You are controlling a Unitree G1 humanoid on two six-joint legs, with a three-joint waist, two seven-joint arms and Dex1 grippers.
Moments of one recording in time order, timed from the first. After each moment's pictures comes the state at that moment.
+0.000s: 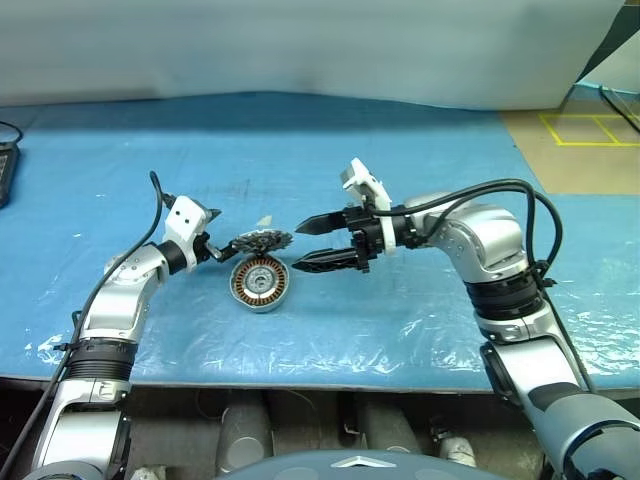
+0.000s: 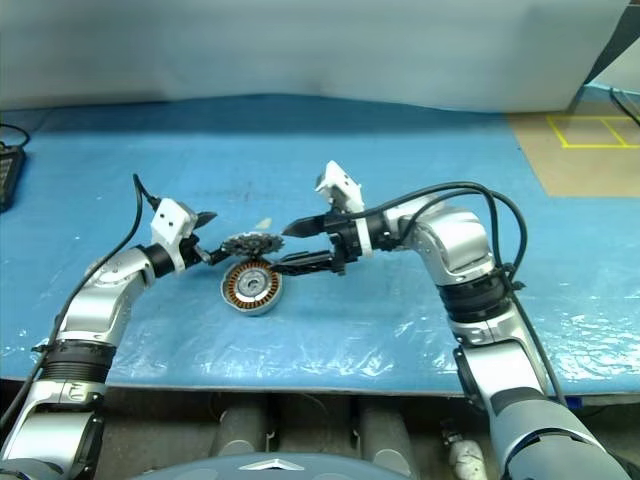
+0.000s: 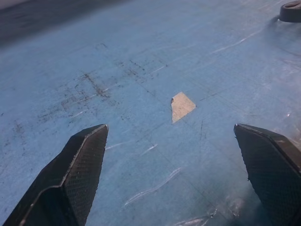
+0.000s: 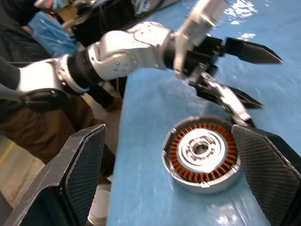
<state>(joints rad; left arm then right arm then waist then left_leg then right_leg) -0.37 0.52 0.07 0.24 -0.20 0.17 -0.77 -0.74 -0.44 0.19 -0.11 0.43 0.99 1.19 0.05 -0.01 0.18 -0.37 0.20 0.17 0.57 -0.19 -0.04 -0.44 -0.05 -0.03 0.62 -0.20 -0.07</state>
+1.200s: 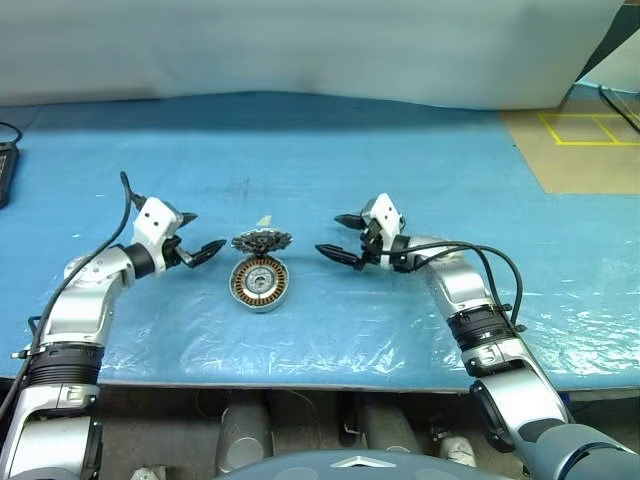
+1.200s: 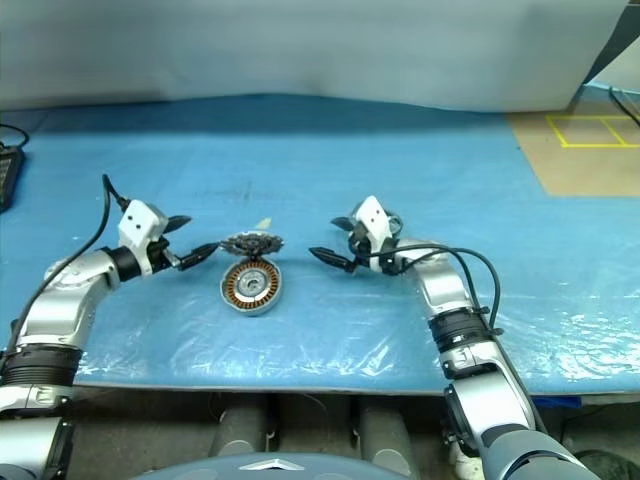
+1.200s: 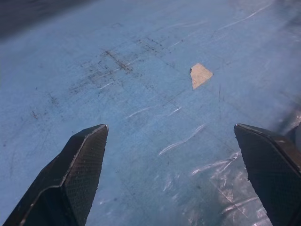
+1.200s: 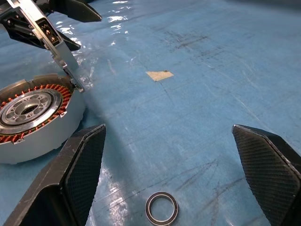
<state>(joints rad) -0.33 0.64 0.14 0.25 -0.24 0.16 -0.87 -0.58 -0.30 0.15 0.41 0.20 0.19 0.92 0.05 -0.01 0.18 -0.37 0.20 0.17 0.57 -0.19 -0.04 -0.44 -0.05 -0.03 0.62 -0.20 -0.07</state>
